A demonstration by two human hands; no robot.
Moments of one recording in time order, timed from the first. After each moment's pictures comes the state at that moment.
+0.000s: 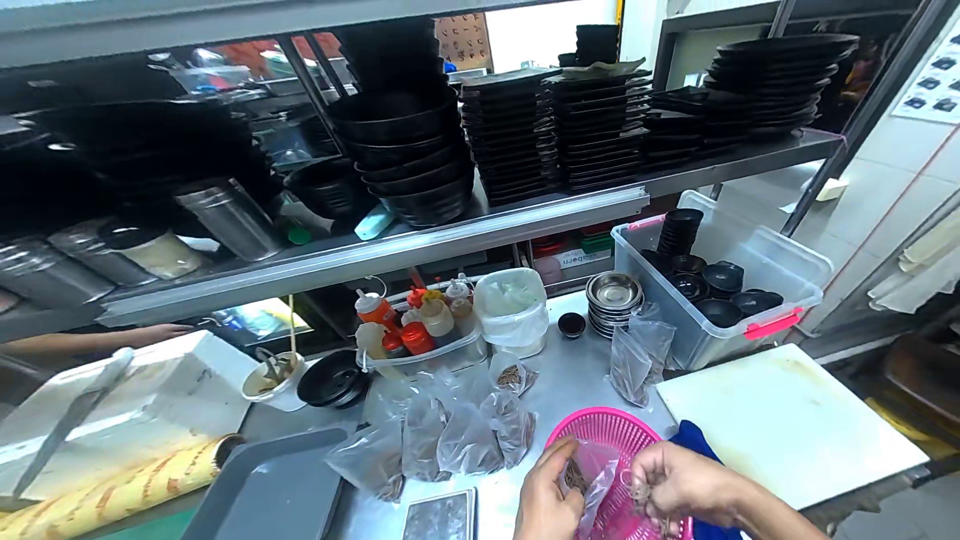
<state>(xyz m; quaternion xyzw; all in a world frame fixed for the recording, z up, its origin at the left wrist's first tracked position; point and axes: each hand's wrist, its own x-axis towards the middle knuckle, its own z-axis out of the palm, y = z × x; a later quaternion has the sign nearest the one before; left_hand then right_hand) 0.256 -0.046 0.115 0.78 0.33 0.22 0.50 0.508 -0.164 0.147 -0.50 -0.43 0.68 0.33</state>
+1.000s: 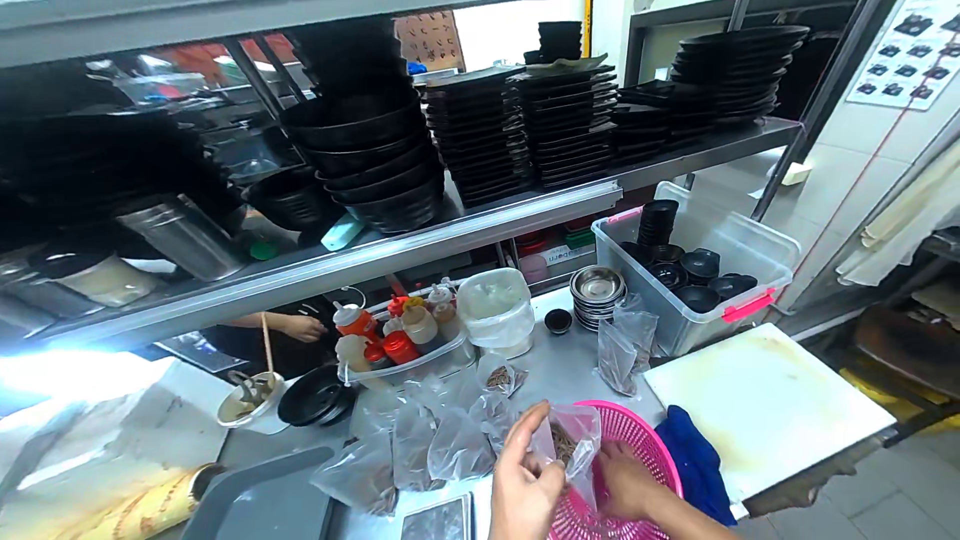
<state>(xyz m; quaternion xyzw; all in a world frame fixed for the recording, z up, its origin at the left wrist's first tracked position) 0.255 -0.047 0.188 0.65 0.32 0.34 0.60 0.459 -0.132 -0.006 -0.76 -0.55 0.33 0.05</state>
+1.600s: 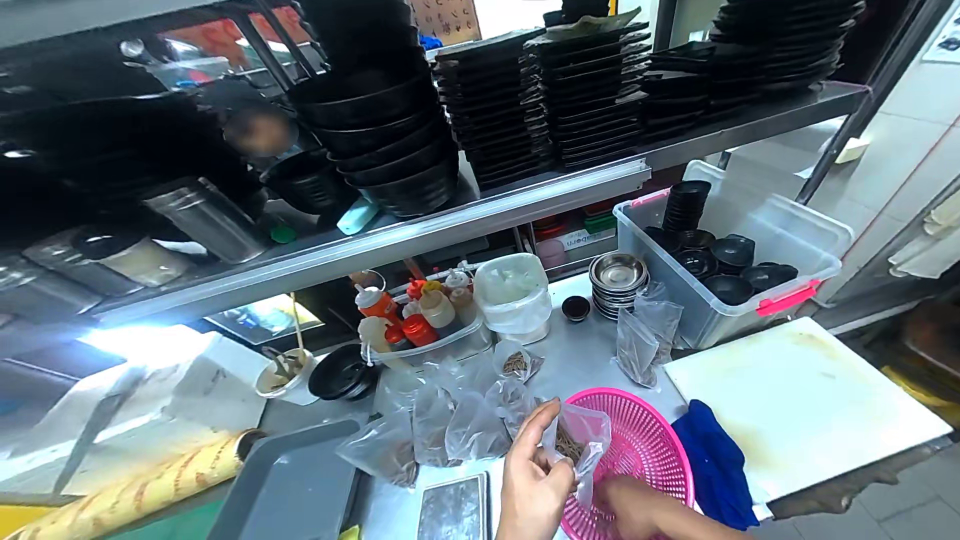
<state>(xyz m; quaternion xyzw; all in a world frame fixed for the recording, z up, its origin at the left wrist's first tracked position) 0.248 -0.042 0.173 0.64 0.32 0.34 0.61 0.433 -0.133 -0.026 -0.62 -0.66 0.42 -0.02</state>
